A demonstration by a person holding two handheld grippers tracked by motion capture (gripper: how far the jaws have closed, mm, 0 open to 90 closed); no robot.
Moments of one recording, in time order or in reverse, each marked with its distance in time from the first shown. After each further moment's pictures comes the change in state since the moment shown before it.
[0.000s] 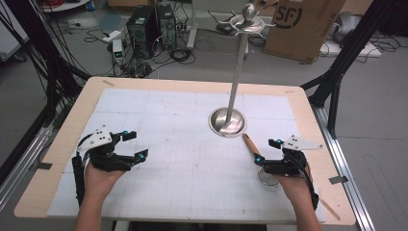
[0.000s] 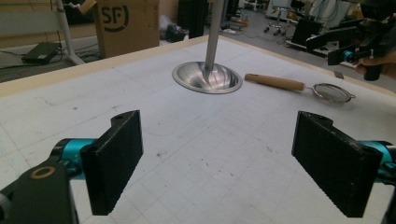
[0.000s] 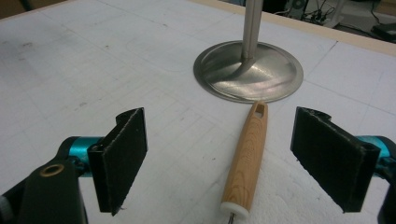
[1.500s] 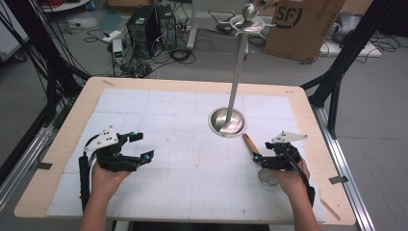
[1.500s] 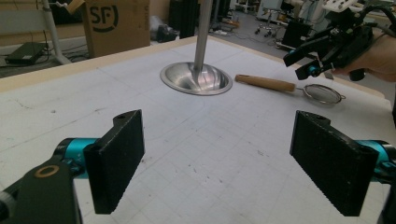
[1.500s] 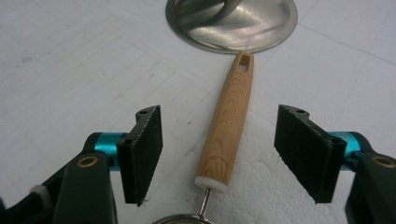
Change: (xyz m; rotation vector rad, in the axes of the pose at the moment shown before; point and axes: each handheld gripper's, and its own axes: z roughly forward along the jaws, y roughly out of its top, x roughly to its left) left arm -0.005 -0.004 0.014 0.002 -0.041 -0.001; right arm -0.010 0.003 0.025 0.262 -0.072 -0.003
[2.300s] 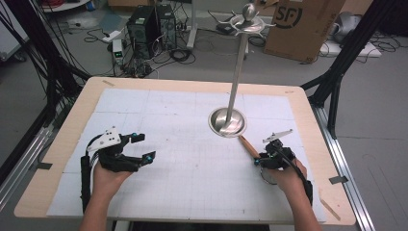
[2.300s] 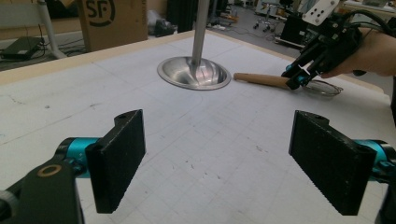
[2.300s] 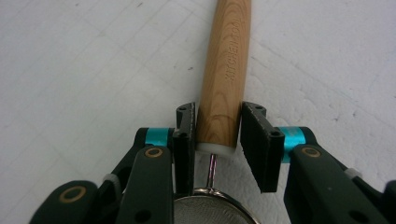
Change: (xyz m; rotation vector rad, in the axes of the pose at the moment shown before) left arm -0.001 -0.001 0.004 0.021 -0.008 -0.002; right arm 0.001 0.002 0.019 0.271 0.028 0.013
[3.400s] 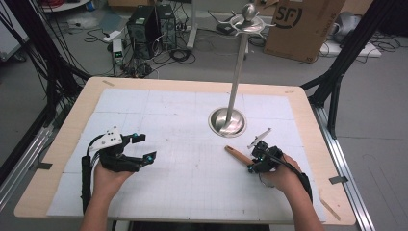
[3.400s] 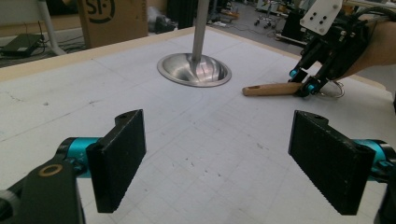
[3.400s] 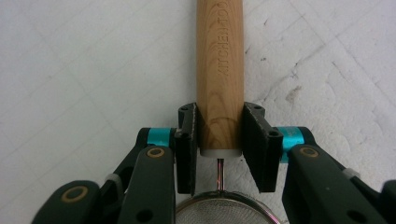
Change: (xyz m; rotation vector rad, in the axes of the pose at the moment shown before) left arm -0.001 -0.001 0.003 0.015 0.002 0.000; right arm 0.028 0.022 0.007 0.207 0.040 -0.206
